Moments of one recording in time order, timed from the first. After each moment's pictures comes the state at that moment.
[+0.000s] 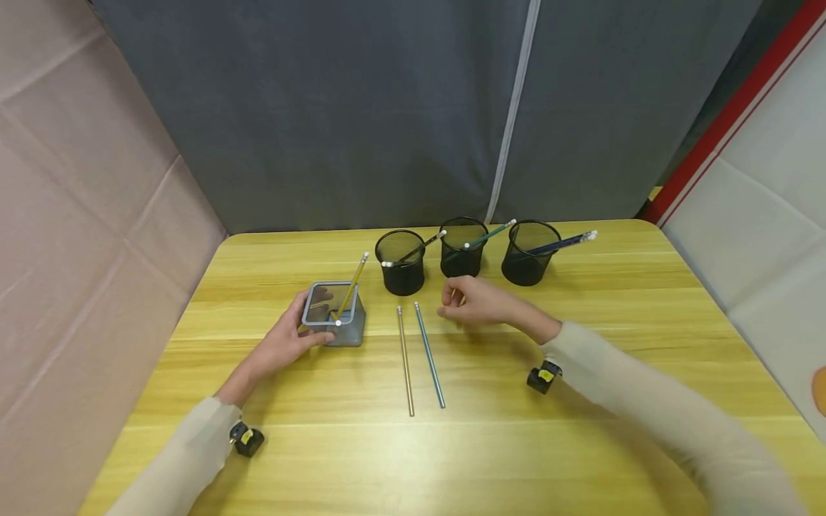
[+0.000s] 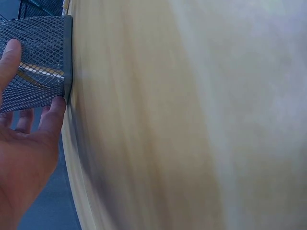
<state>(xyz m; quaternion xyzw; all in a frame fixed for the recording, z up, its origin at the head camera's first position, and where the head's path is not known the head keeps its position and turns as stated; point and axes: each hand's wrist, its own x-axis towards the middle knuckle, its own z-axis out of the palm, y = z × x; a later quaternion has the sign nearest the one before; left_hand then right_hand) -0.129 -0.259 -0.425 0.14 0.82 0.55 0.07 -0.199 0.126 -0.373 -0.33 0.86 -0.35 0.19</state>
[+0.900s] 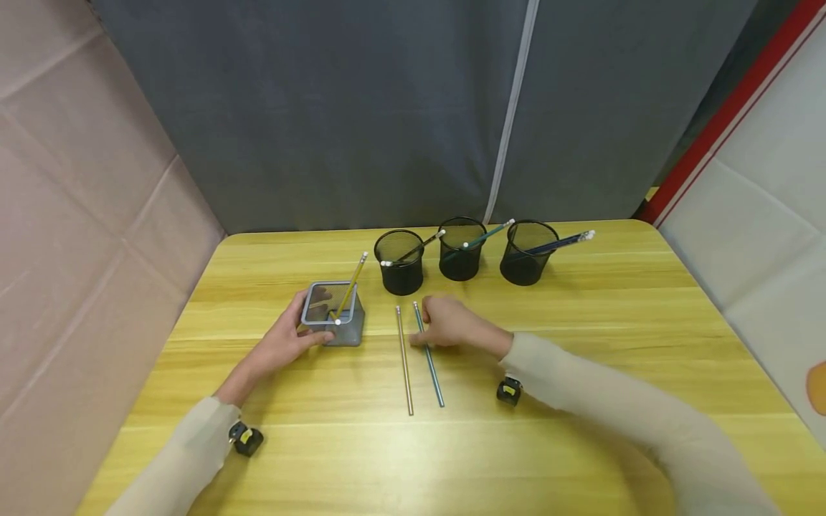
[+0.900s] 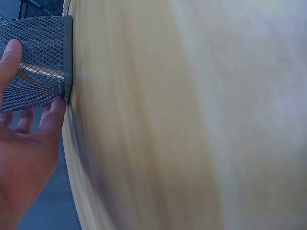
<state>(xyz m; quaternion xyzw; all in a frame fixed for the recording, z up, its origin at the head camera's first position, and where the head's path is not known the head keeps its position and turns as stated) -0.128 -0.260 -0.425 0.14 0.82 0.55 0.07 -0.176 0.067 -0.397 -0.25 0.92 -0.24 0.18</state>
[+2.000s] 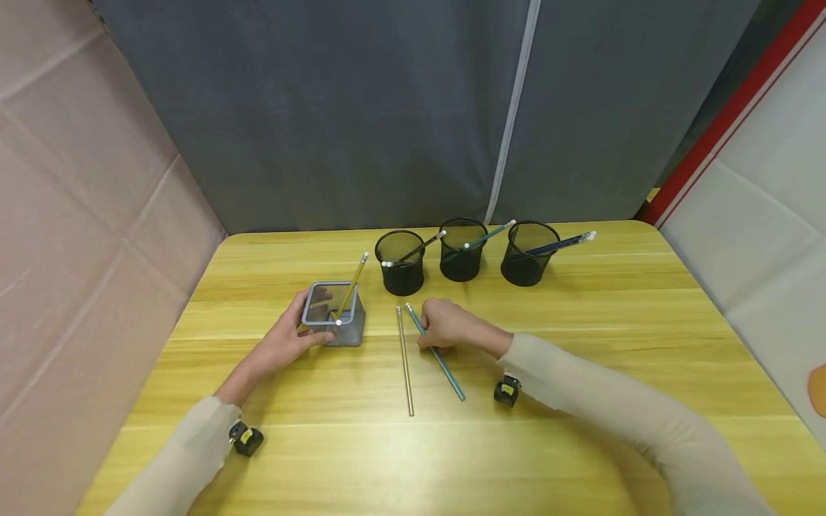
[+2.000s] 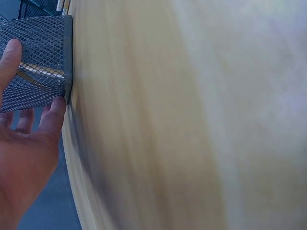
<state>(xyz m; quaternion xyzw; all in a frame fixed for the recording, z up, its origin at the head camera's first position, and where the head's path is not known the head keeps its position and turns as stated) -0.129 -0.260 -0.425 0.14 0.82 0.56 0.07 -0.175 0.065 -0.393 -0.22 0.90 -0.28 0.25</state>
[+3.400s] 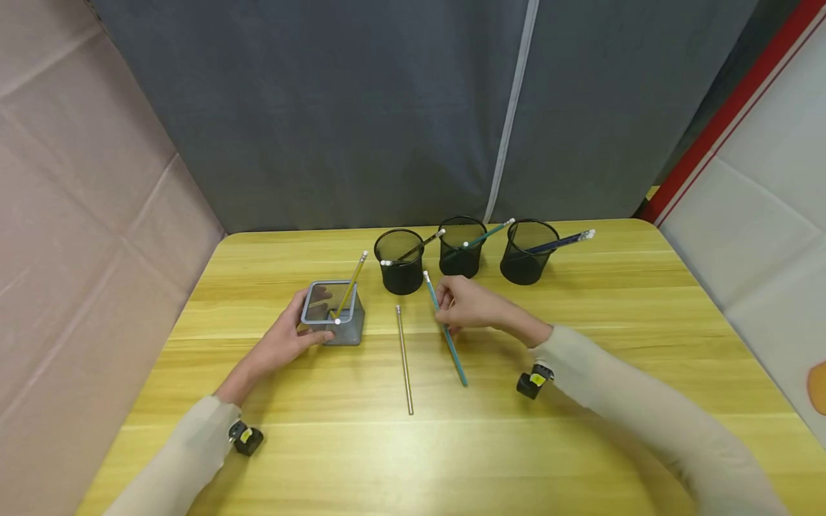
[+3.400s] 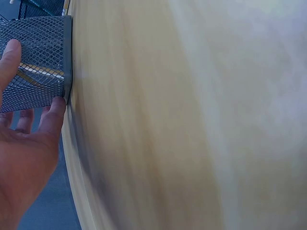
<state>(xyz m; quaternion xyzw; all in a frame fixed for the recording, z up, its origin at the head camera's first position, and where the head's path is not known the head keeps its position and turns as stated) -0.129 -0.259 -0.424 0.14 0.82 0.55 0.07 -0.185 0.107 -0.368 -0.24 0.80 -0.48 0.26</state>
